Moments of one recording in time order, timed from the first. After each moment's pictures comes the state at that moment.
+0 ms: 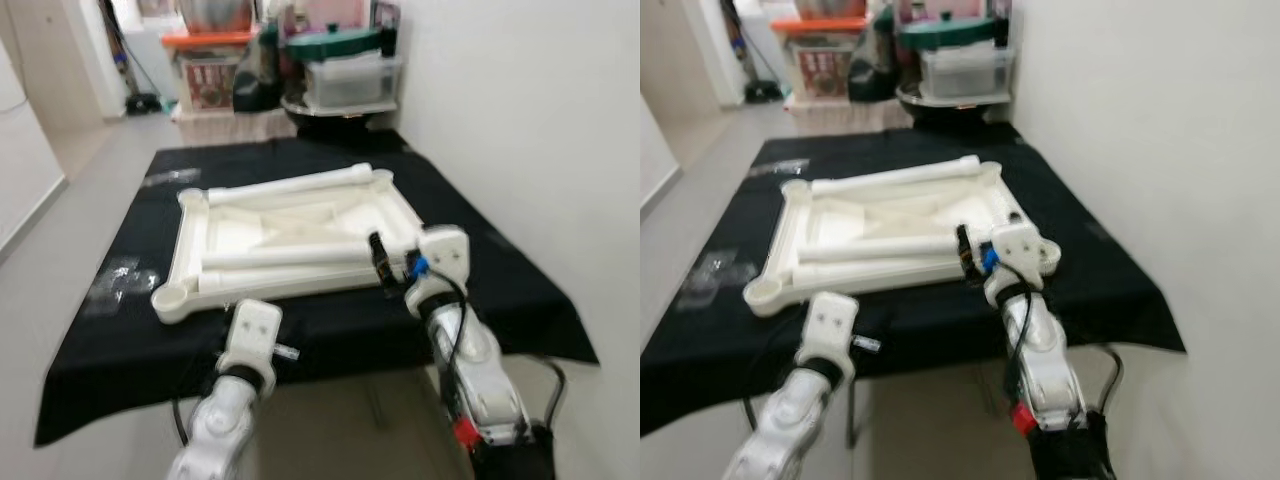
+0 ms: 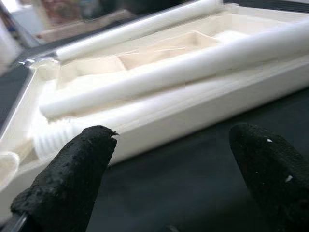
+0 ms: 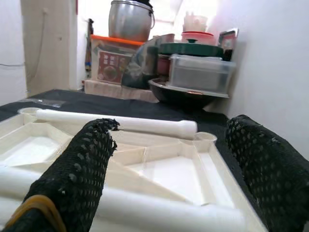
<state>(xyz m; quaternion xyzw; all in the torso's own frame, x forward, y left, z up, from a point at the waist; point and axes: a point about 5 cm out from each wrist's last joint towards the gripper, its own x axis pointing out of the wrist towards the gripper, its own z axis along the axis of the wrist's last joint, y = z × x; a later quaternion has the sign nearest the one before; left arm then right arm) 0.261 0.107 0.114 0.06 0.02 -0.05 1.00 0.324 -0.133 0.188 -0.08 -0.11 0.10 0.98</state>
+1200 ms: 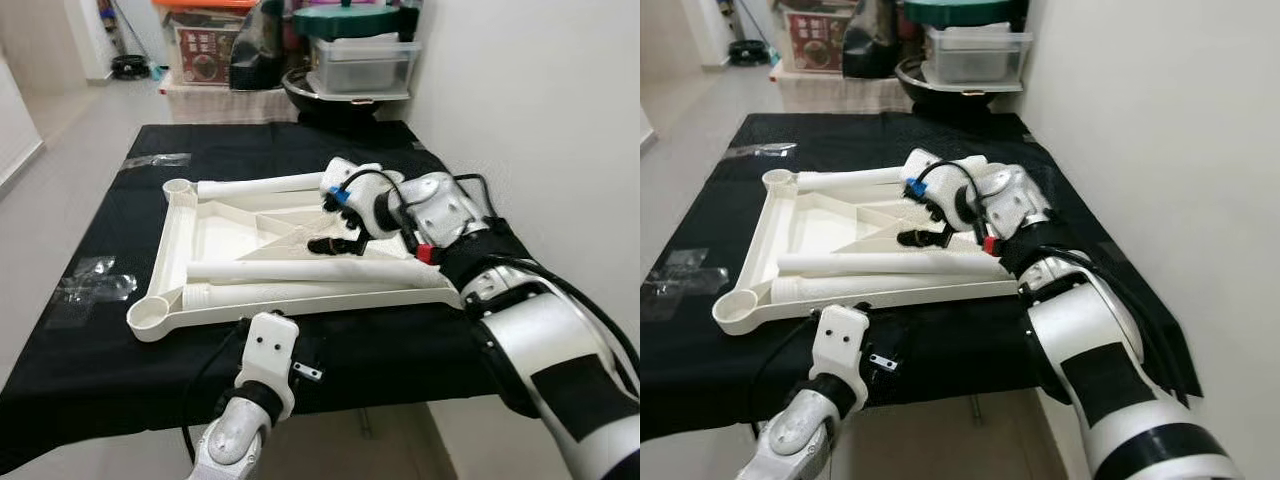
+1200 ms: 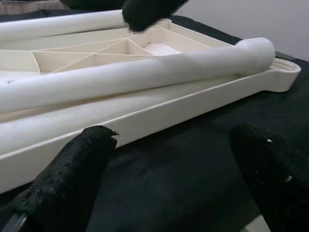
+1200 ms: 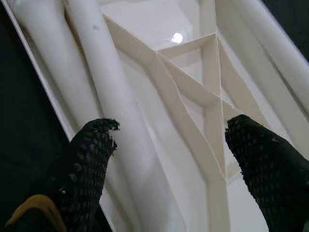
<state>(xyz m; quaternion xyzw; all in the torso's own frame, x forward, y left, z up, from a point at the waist) 0.223 0.070 0.133 -0.01 0.01 -0.17 0.99 0.404 -0.089 0.245 -0.35 0.18 0.45 0.80</state>
